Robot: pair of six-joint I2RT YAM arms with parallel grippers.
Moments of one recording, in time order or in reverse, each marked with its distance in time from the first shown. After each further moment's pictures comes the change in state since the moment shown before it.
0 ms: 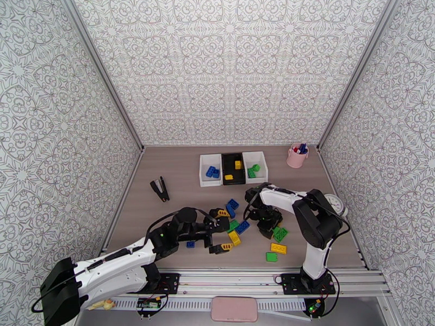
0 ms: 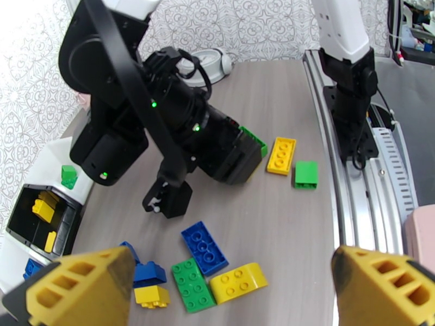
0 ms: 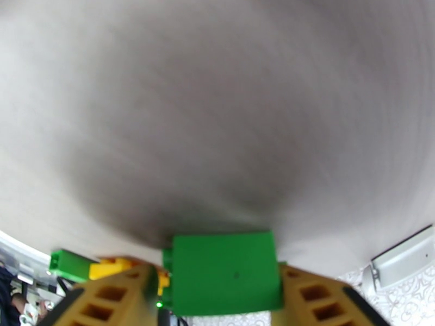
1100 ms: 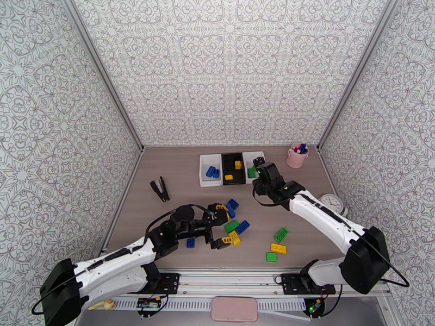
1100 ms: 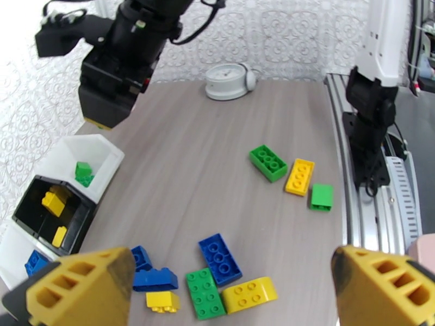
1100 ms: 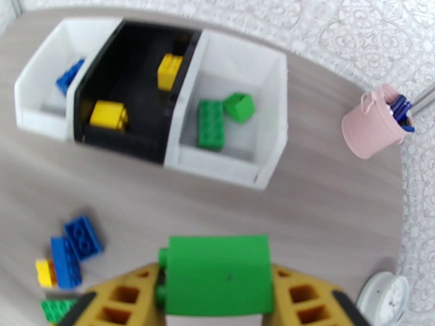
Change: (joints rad) left arm 0.043 0.006 0.000 0.090 -0.063 -0.130; right arm -0.064 -0.436 -0.041 0.837 0.162 0.358
